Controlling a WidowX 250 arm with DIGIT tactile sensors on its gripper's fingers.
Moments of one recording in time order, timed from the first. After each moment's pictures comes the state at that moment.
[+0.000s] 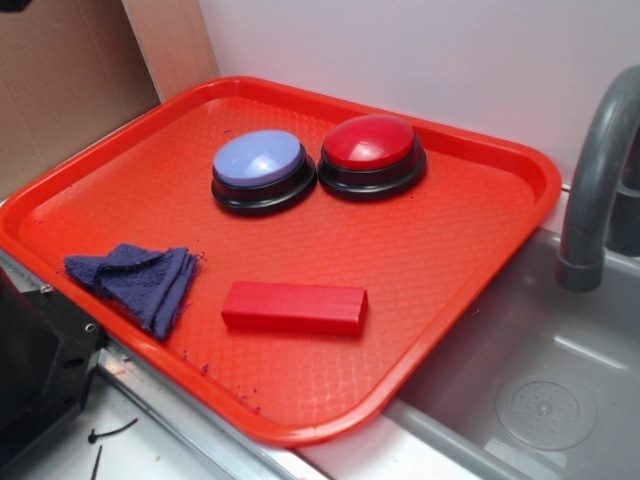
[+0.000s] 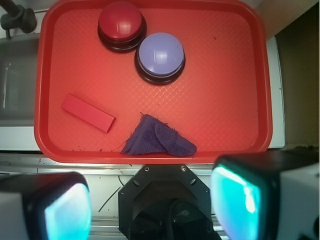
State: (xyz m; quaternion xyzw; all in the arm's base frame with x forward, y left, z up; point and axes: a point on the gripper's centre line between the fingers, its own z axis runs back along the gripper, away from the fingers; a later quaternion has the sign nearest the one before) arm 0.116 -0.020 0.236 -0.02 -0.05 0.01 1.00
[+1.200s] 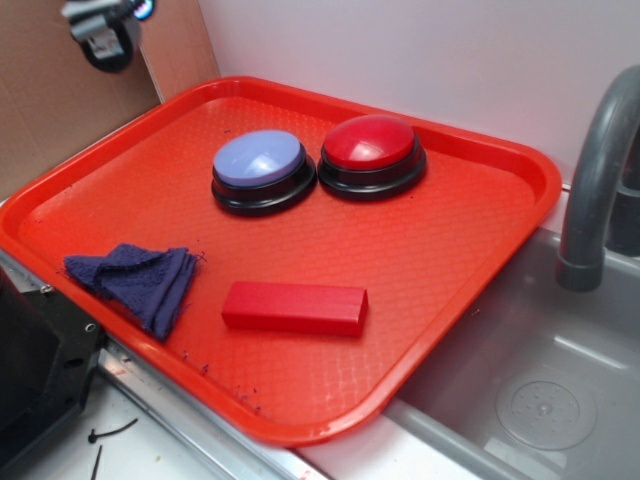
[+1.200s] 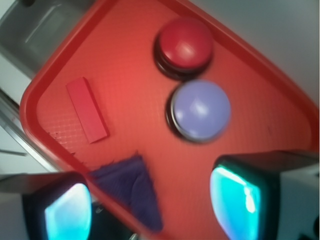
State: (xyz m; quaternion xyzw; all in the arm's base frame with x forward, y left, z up) arm 0.193 -0.027 0.176 -0.04 -0.06 -0.39 0.92
